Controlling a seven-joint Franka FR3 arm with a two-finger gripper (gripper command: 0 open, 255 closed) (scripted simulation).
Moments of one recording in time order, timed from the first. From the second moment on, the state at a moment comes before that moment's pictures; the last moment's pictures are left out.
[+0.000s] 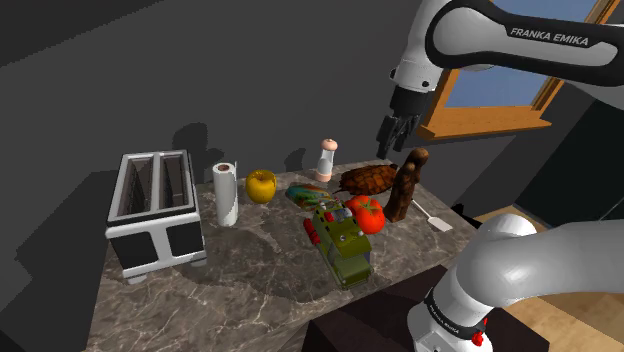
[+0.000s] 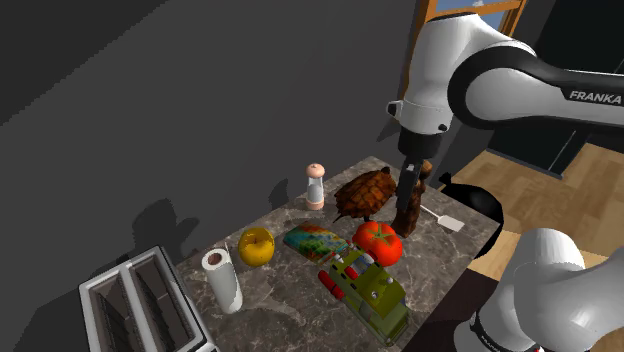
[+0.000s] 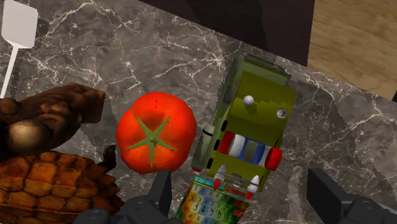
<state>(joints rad) -0.01 -0.78 -0.03 -2.38 0.05 1.56 -0.11</state>
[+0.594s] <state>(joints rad) -0.03 -0.56 -0.06 -2.34 -0.01 1.76 -0.14</state>
